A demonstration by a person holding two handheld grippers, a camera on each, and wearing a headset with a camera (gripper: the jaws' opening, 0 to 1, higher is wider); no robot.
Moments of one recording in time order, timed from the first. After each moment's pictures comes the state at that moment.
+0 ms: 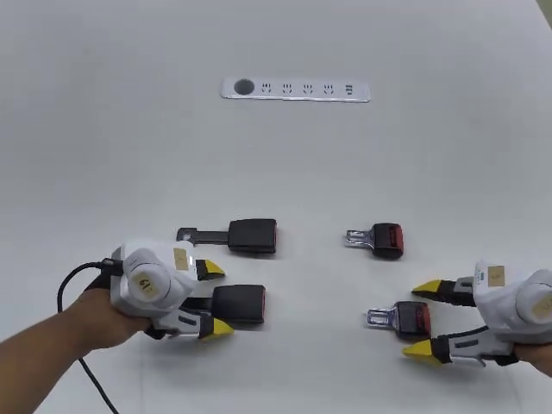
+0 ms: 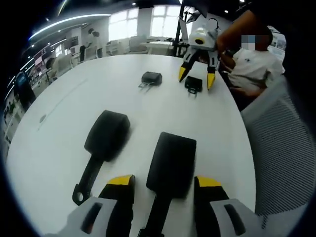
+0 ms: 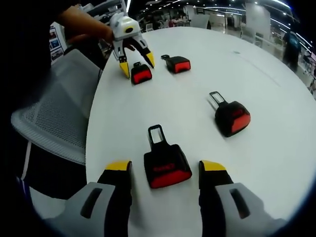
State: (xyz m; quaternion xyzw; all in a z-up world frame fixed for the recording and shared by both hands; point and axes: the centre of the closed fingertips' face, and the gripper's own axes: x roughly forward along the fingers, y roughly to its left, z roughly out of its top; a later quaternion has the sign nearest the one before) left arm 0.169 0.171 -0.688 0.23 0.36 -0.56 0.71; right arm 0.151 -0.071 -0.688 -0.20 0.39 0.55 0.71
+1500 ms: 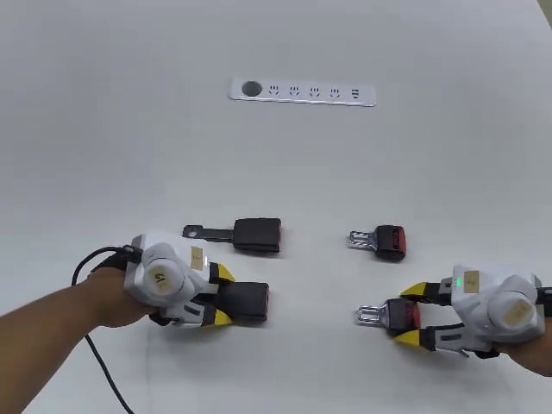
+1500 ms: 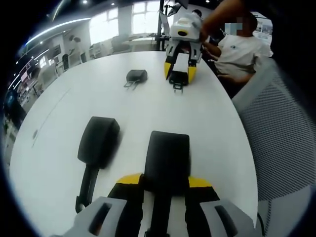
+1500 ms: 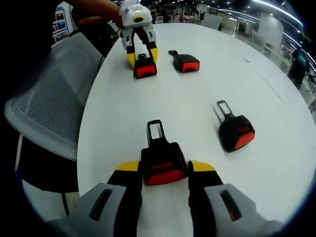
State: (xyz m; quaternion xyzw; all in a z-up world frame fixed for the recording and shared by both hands) left arm 0.164 0.167 -0.689 0.27 0.35 -0.59 0.67; right arm 0.155 -0.055 -0.685 -0.26 0.37 0.55 0.70
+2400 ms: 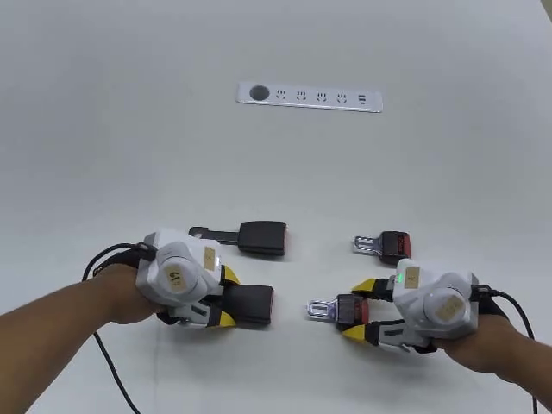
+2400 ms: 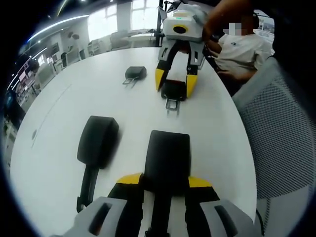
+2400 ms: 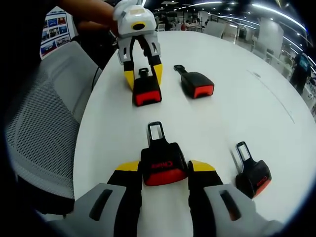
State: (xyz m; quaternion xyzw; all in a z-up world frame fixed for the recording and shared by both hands) left arm 0.164 0.168 -0.692 0.28 0.37 -0.59 0.66; right arm 0.172 0.008 -0.688 -0.24 0.35 0.57 0.71
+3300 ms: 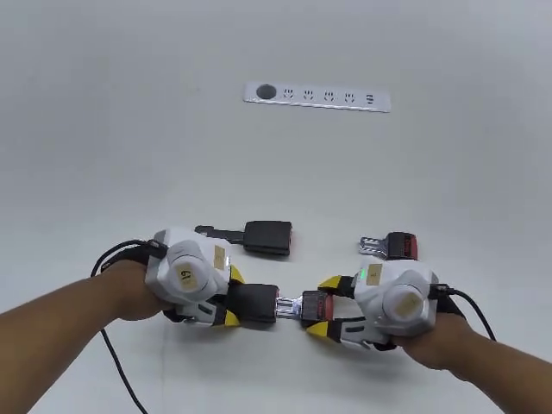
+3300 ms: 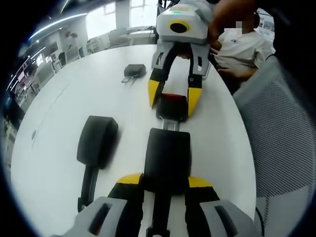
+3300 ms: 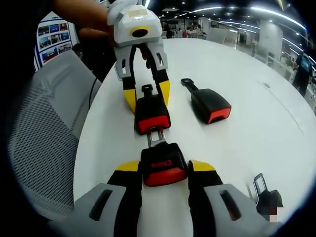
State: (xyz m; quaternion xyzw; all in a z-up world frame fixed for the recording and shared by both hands) left arm 0.165 0.167 -0.693 0.29 0.38 -0.59 0.65; right arm 0.169 0.075 -0.694 -0.21 0.33 0.59 0.71
